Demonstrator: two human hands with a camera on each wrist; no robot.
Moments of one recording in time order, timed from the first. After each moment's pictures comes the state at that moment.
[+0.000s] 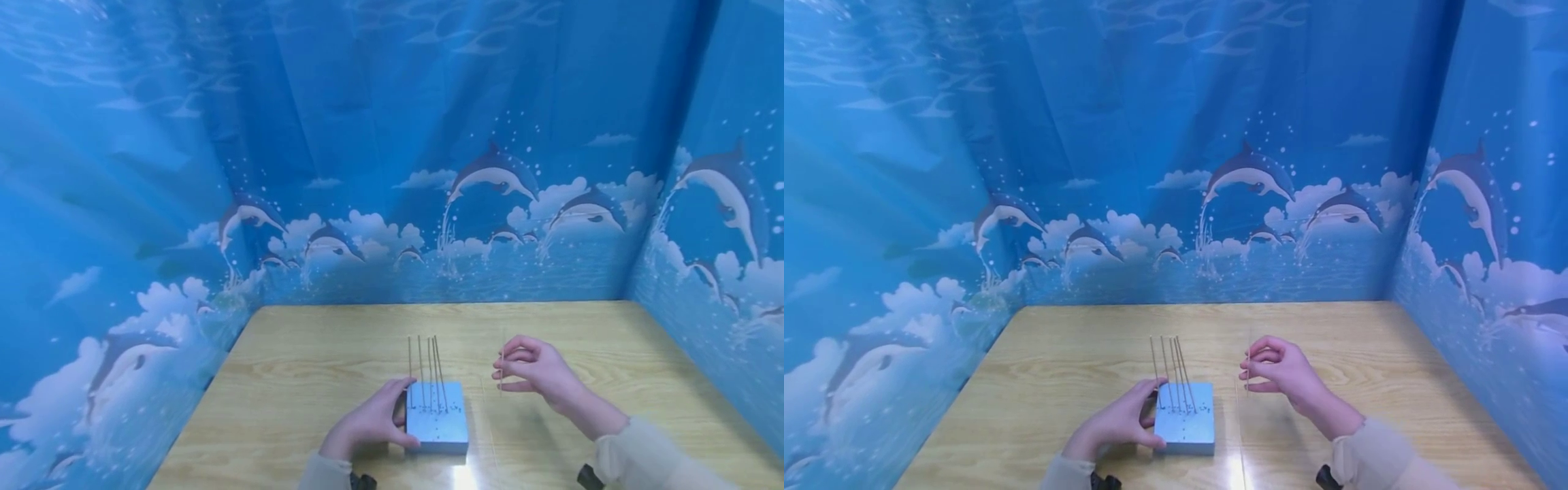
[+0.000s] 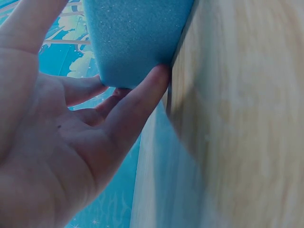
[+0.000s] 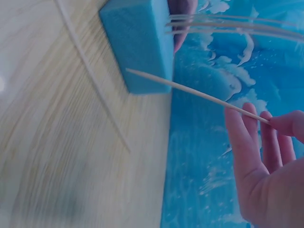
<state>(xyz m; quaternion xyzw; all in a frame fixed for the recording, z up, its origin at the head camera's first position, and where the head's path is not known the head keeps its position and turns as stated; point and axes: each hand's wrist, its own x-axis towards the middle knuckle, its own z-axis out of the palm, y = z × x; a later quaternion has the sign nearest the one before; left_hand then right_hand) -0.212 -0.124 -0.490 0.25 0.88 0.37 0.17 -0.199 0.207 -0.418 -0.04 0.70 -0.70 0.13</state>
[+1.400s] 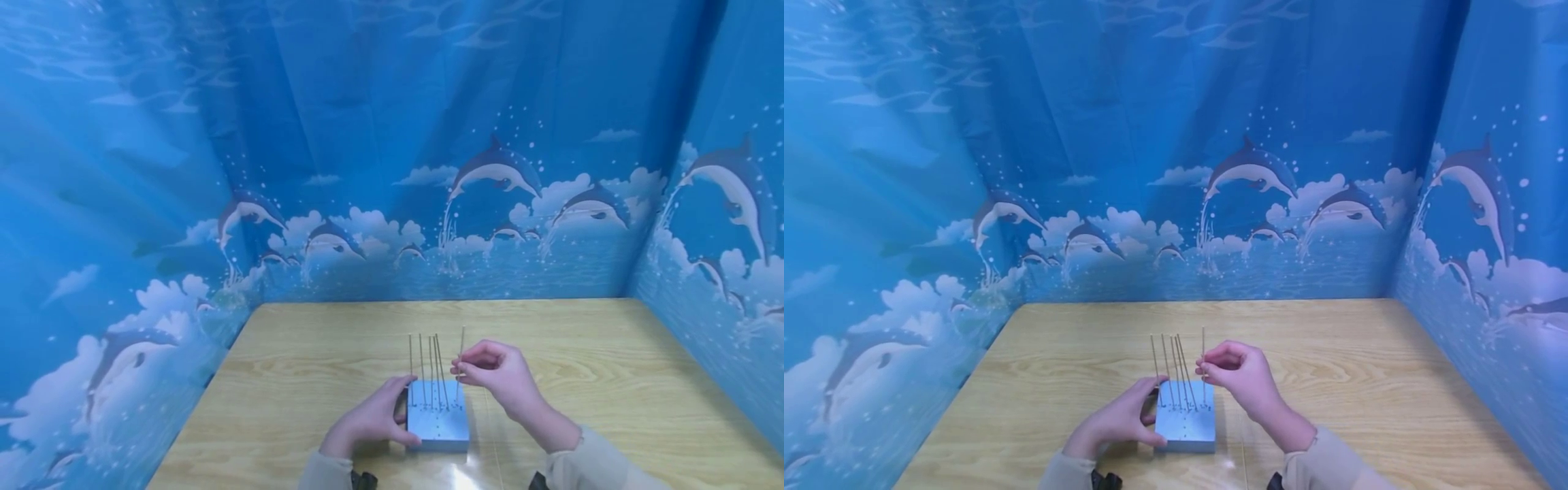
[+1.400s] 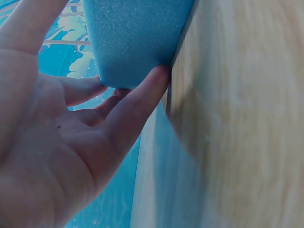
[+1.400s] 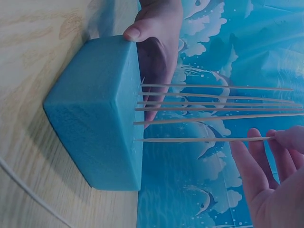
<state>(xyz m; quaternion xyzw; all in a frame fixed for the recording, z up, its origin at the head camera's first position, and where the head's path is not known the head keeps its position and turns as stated) -0.214 -0.121 -0.489 0.24 0.89 0.36 0.18 -0.185 0.131 -0.412 -0.06 0.71 -0.70 0.02</state>
